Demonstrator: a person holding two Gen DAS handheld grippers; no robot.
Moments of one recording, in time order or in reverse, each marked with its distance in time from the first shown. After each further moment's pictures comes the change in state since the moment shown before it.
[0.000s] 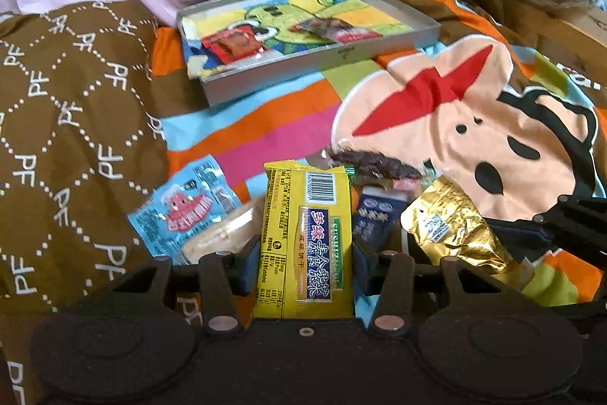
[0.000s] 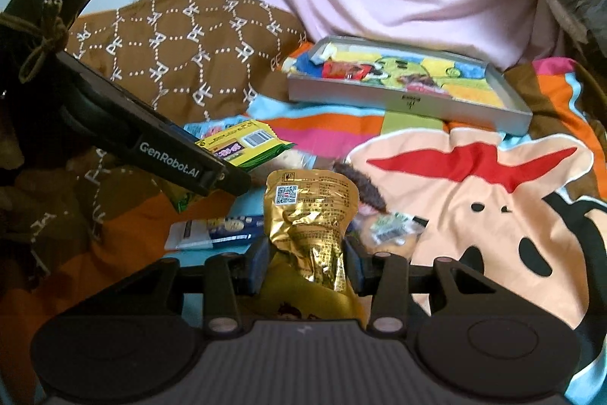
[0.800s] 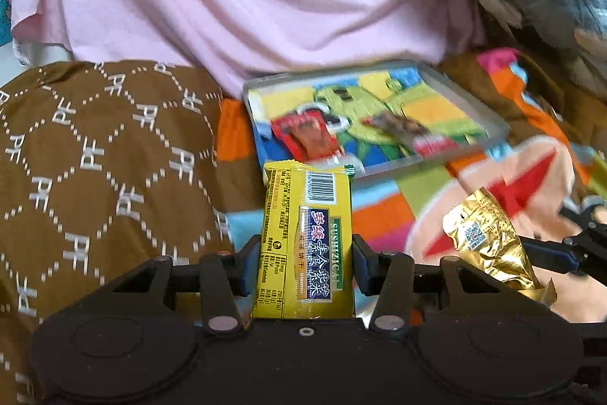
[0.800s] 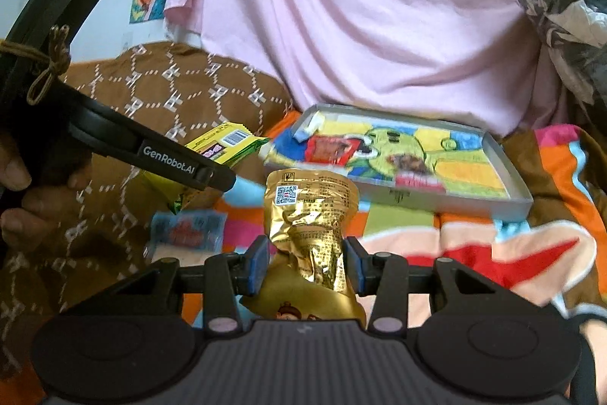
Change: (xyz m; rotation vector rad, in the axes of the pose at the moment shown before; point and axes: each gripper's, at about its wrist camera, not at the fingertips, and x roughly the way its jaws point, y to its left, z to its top) left arm 0.001 0.044 0.071 -0.114 -0.182 0.132; right arm 0.030 -0.026 0.070 -0.025 -0.157 -0.011
